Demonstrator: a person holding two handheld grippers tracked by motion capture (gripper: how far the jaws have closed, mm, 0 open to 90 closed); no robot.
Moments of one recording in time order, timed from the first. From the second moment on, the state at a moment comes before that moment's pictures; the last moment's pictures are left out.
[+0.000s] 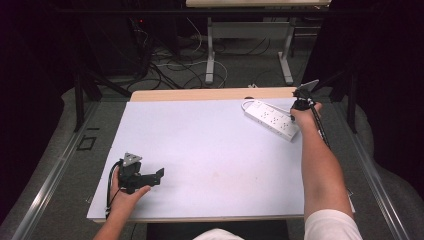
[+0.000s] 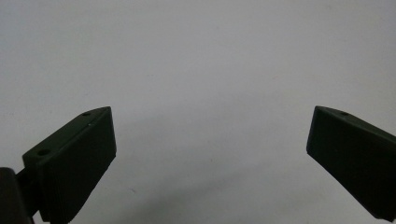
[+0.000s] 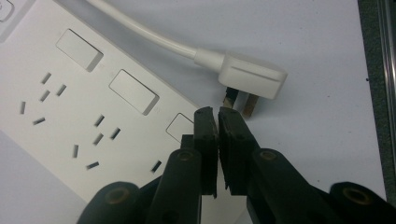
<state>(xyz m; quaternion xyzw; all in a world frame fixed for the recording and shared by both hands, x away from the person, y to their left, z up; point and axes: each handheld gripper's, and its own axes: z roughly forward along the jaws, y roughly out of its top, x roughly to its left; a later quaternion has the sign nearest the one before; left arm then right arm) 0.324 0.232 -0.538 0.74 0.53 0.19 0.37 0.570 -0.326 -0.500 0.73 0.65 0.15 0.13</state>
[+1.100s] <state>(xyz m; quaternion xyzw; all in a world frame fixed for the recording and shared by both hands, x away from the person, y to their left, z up) 0.324 0.232 -0.538 0.74 0.53 0.19 0.37 0.569 -0.323 -0.505 0.73 0.66 0.14 0.13</state>
